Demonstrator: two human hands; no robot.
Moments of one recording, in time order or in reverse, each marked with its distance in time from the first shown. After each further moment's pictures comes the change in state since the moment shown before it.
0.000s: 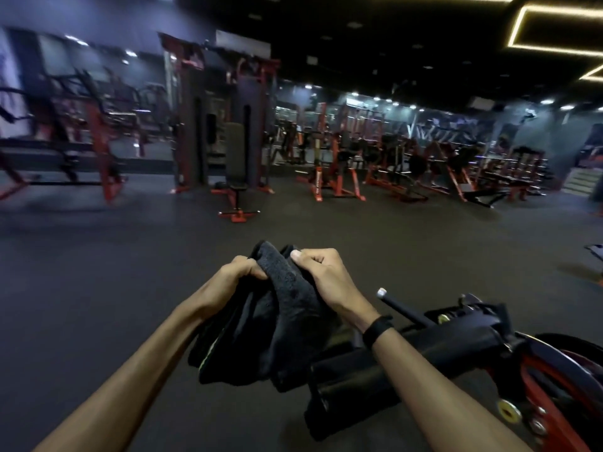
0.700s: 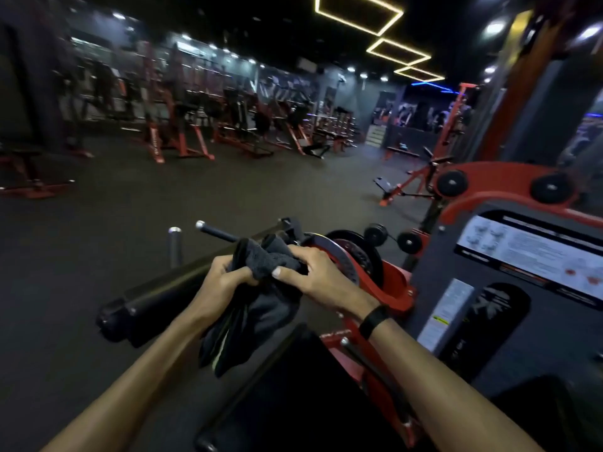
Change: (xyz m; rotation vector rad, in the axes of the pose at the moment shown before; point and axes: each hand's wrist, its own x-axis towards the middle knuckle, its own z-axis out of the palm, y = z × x) left_hand -0.149 -0.069 0.286 -0.146 -0.483 0.226; right_hand -0.333 -0.056 -0.188 -0.446 0.212 0.295
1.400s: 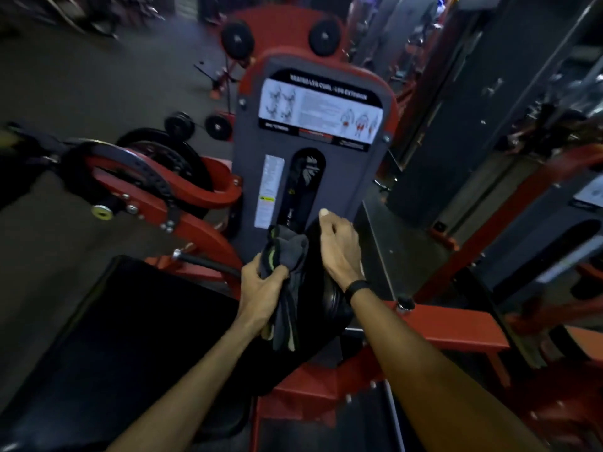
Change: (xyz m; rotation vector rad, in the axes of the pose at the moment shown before) left_hand -0.100 -0.176 0.370 -0.051 -0.266 -0.283; right_hand -0.313 0.161 -0.152 -0.282 0.918 0.942
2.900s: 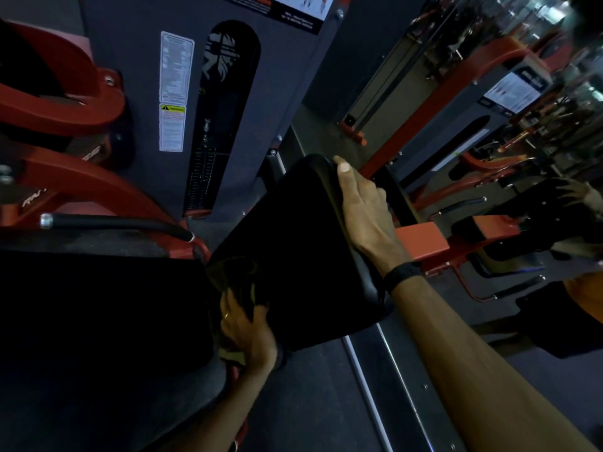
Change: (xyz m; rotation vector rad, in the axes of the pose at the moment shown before) left_hand -0.006 -0.179 -0.013 0.205 -0.049 -0.517; right_hand 0.029 0.009 0.017 -0.301 0.033 0.271
